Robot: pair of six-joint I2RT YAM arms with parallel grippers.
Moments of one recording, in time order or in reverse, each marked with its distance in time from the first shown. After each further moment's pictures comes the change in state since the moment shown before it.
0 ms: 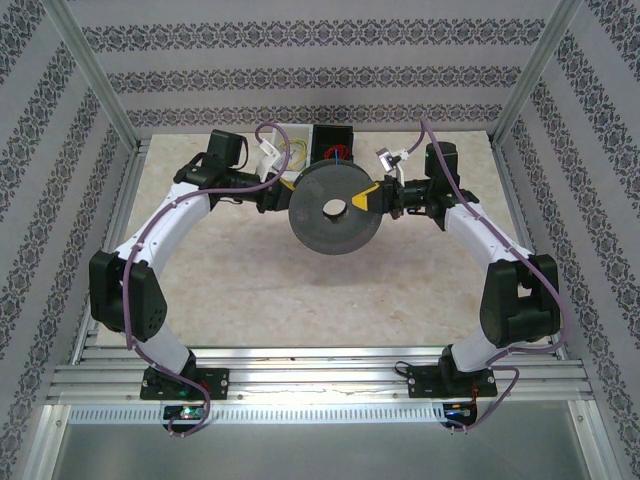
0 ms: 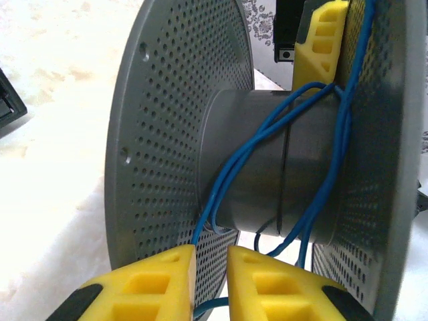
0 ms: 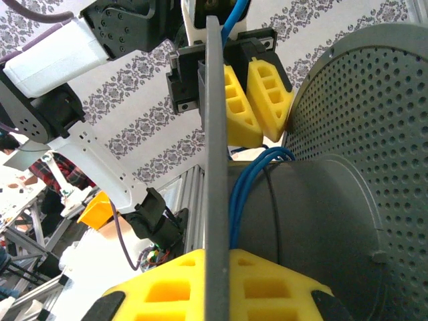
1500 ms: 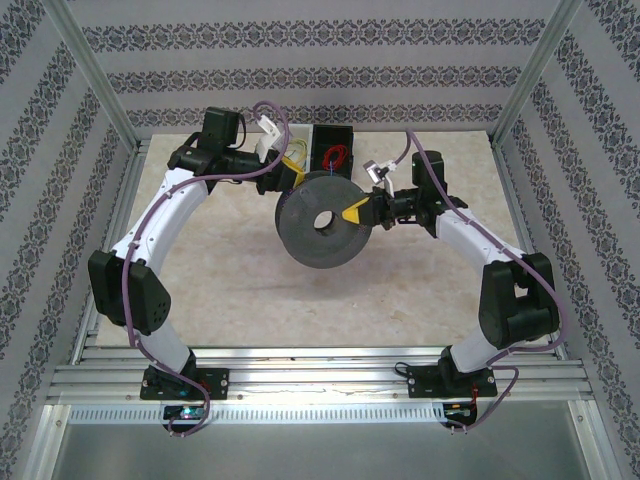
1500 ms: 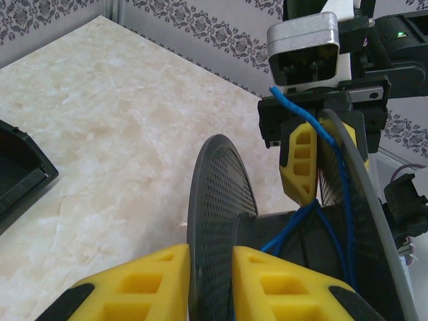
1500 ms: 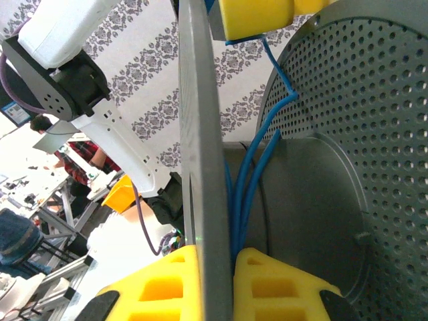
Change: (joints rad) left arm 0.005 0.046 0.220 -0.084 -0.007 0.063; right arm 0.061 0.000 -0.056 0.020 -0.029 -0.009
